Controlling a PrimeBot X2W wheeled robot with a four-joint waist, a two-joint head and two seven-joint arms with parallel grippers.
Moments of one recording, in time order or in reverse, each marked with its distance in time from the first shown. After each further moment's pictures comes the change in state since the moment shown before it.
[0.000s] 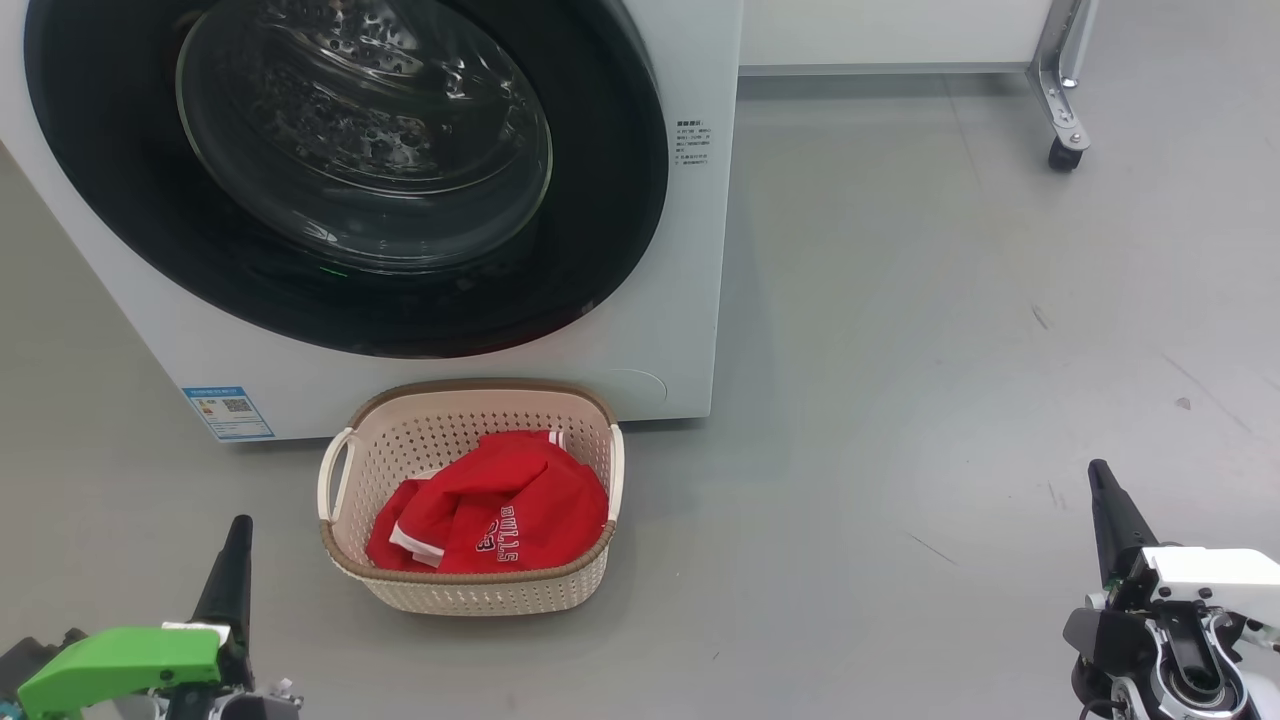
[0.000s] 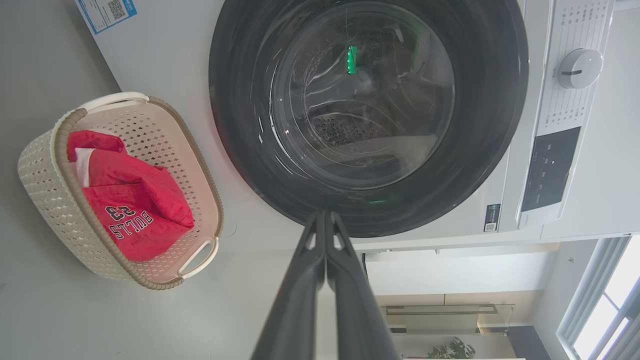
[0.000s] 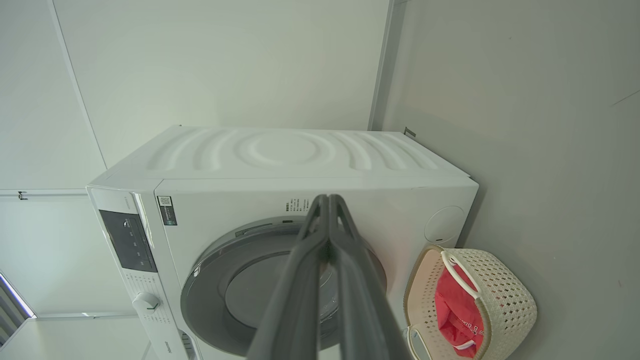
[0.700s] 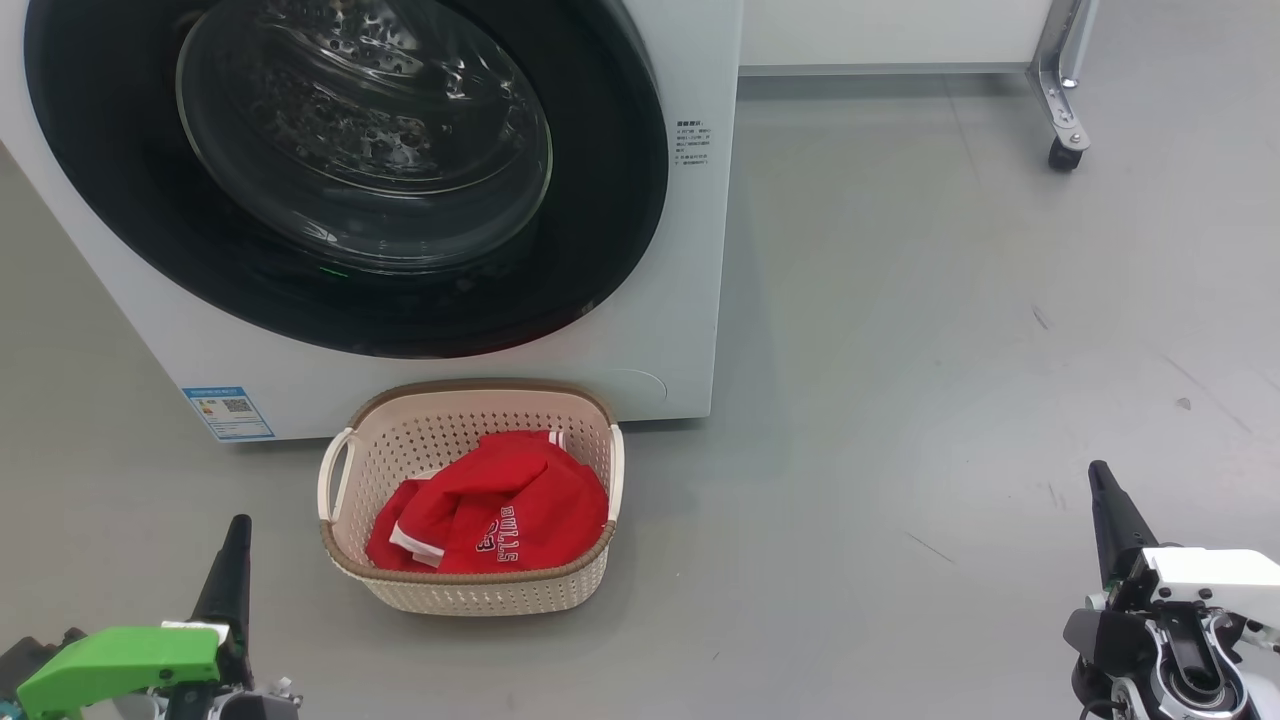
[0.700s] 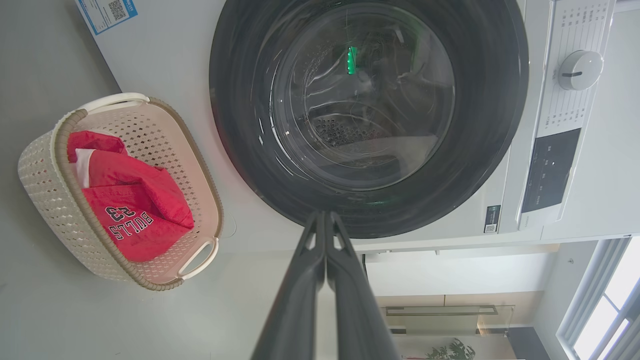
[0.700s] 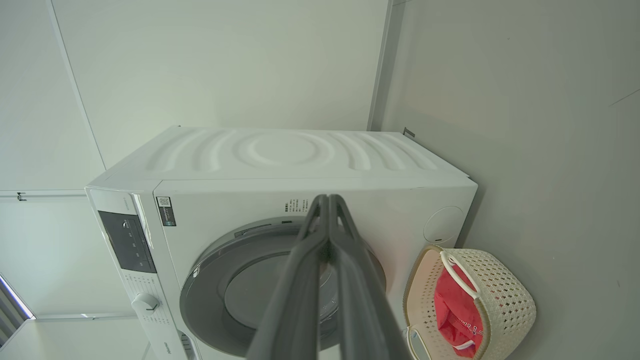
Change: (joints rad) left arm -0.004 -0.001 0.002 0.006 0.000 0.000 0.000; right arm -0.001 0.000 -0.001 0.005 0.000 0.001 0.000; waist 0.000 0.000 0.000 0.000
